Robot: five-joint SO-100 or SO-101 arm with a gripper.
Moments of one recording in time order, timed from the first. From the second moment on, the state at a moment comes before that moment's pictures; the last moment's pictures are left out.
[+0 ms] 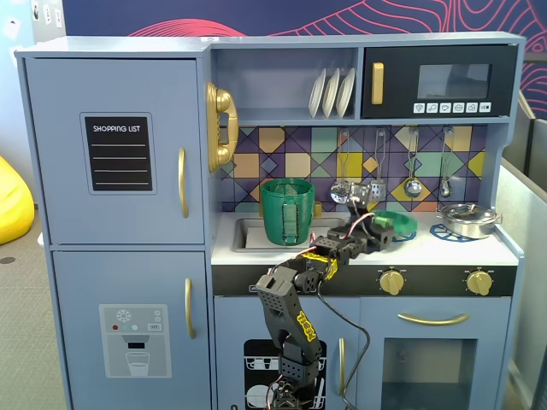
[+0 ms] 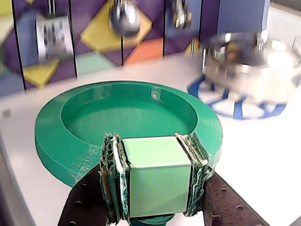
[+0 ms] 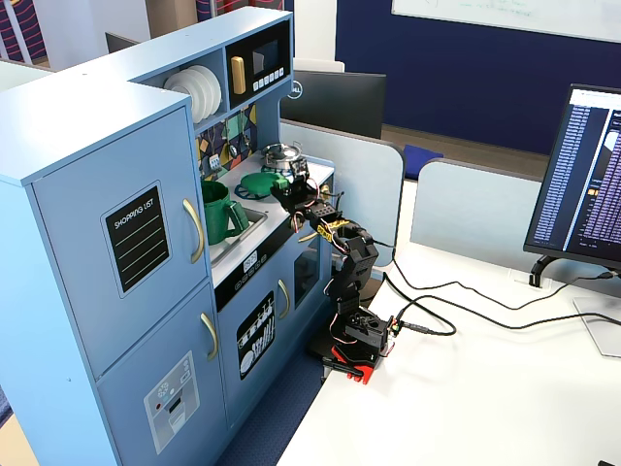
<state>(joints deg) 33.3 113.8 116.9 -4.9 -95.2</state>
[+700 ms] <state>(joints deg) 32.4 113.4 122.3 -10.4 -97.2</state>
